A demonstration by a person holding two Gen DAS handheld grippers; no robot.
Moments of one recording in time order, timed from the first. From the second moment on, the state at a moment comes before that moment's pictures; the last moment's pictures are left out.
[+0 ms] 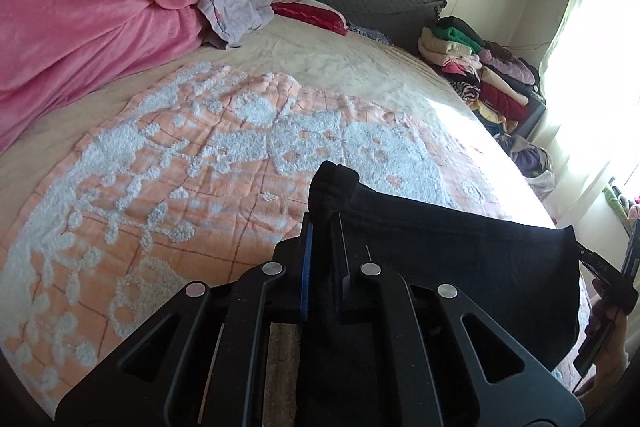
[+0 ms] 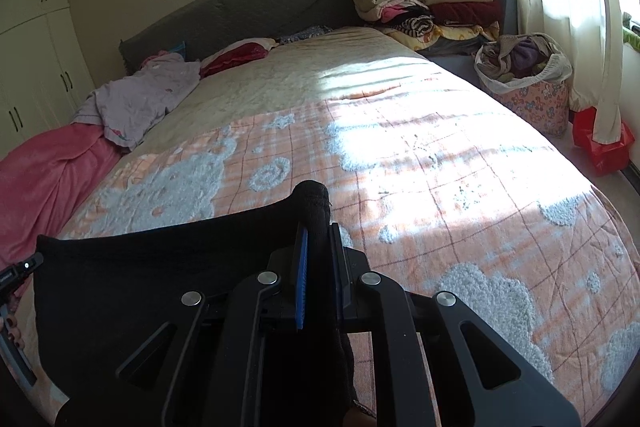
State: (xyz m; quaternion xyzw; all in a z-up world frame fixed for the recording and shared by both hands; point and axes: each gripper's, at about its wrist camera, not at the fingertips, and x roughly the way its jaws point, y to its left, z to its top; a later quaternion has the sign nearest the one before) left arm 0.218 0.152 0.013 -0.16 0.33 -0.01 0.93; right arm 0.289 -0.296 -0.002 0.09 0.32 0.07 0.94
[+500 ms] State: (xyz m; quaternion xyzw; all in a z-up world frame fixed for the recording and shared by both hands) left arm 0.240 0.143 -0.036 -0.10 0.40 0.04 0.91; right arm 0.319 -0.288 -0.064 0.07 0.41 -0.01 0.91
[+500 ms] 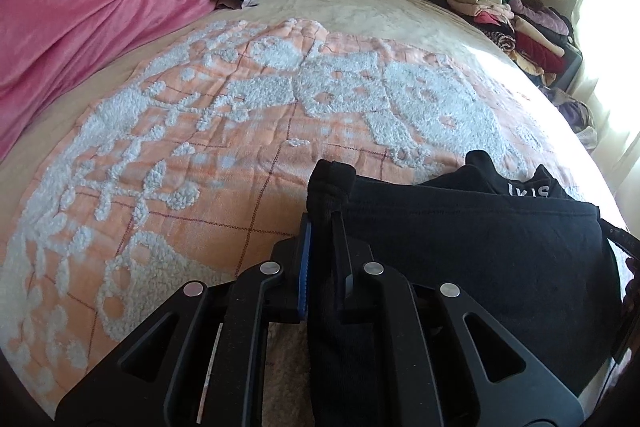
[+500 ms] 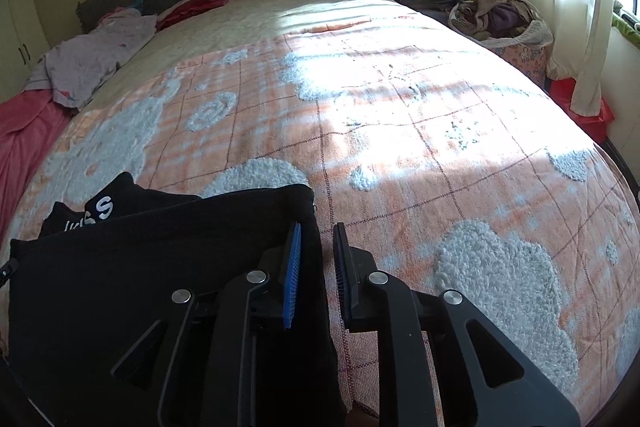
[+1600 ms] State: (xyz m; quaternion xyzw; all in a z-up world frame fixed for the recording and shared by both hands) left arm 0.170 0.055 0.003 -0.04 0.41 -0.02 0.91; right arm 0.171 -0.222 -0.029 -0.02 0.37 0.12 0.92
